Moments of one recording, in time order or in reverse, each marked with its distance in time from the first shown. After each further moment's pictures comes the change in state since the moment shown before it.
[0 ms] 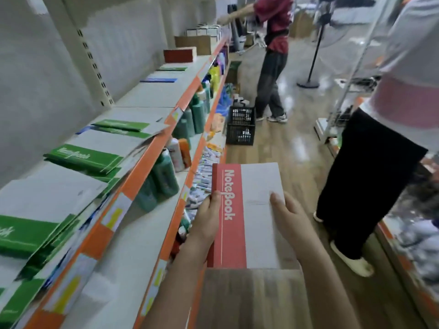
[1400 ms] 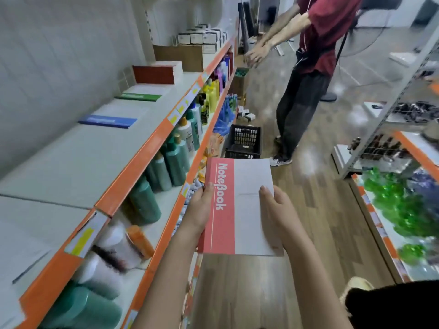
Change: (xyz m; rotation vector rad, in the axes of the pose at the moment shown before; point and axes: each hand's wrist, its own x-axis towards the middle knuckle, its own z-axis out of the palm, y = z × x) left_hand 0.493 0.152 0.099 -0.111 0.030 0.047; right_hand 0.526 -0.024 0.005 0.005 -0.088 0.093
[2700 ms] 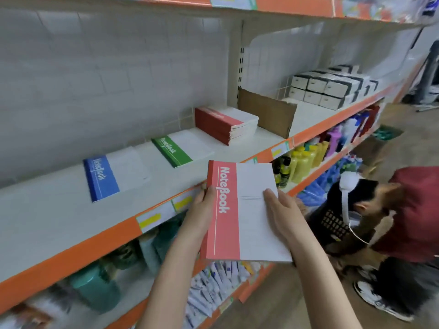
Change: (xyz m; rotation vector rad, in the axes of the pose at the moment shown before) left_hand 0.417 0.141 0.034 -0.060 0.728 -0.014; right_hand 0.544 -0.118 0.078 -0.227 -0.627 -0.187
